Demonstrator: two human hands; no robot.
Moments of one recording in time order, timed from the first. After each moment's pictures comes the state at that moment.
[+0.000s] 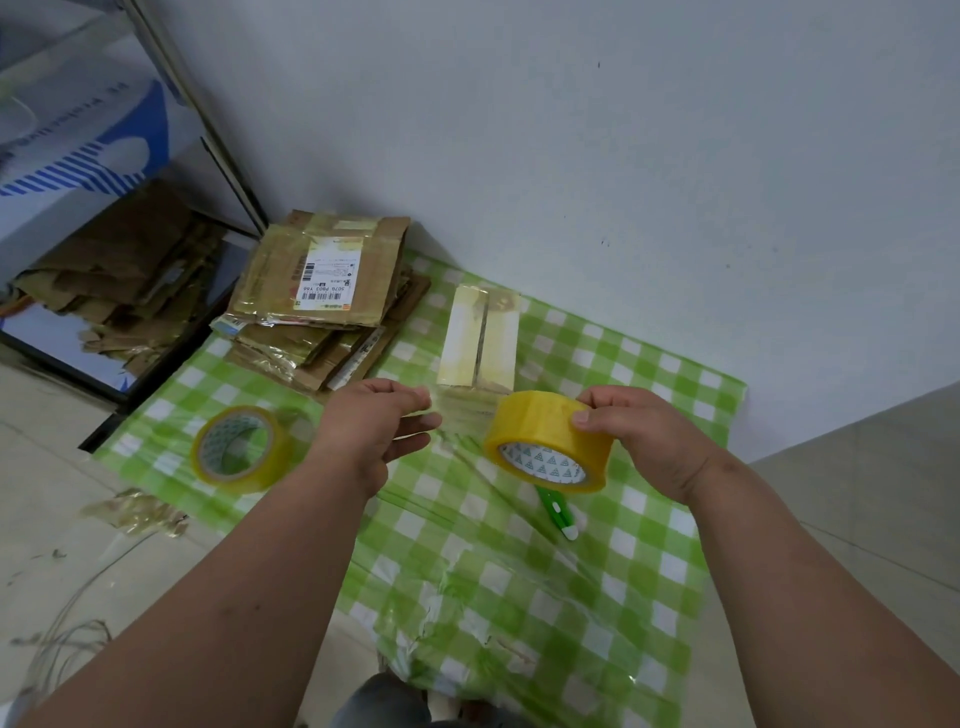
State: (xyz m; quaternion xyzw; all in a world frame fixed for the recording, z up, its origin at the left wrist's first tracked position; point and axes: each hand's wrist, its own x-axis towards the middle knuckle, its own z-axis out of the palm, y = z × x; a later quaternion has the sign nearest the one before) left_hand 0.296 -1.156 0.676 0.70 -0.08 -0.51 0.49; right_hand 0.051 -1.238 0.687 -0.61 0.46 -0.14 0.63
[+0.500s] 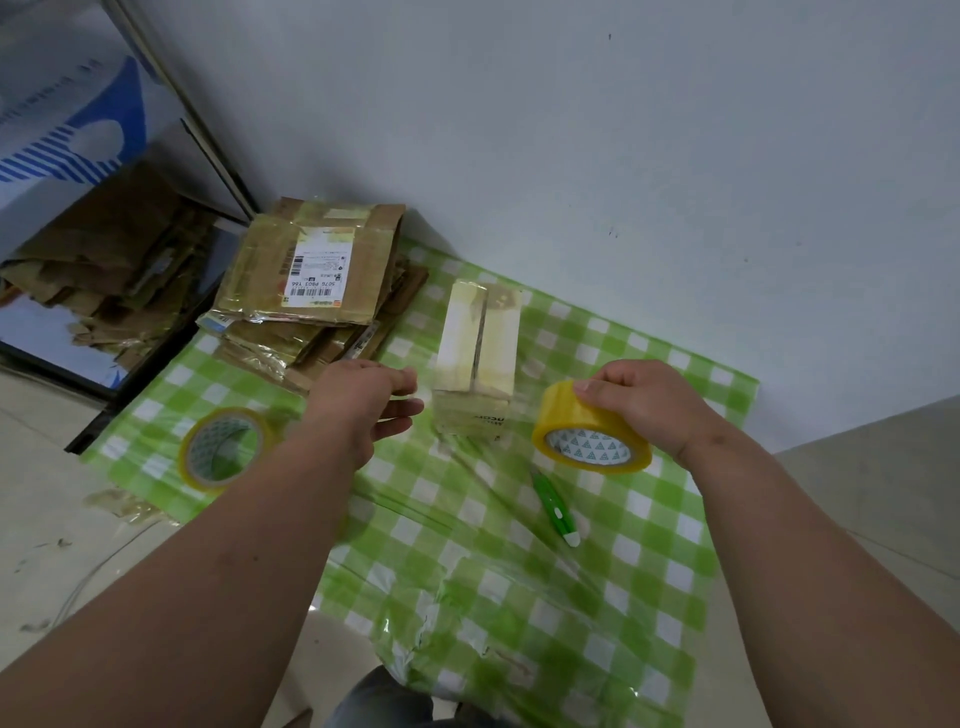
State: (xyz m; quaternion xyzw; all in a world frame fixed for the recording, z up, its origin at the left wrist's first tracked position) left_hand 0.314 -1.191 0.670 0.75 -0.09 -0.48 0.44; right_hand 0.056 -1.281 0.674 -0.67 0.56 -0.09 0.48
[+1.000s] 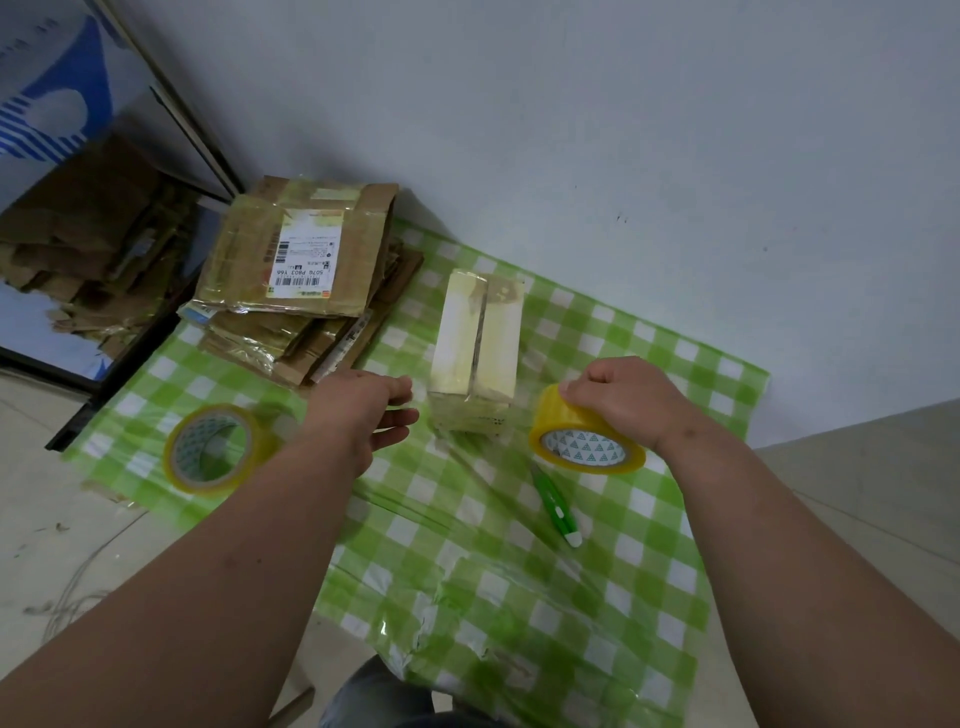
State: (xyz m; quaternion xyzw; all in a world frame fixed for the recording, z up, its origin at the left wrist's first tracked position) left_hand 0.319 -1.199 0.644 0.77 -0.04 -0.50 0.41; right_hand 0.076 -1.295 0.655 -0.69 0.58 0.01 0.43
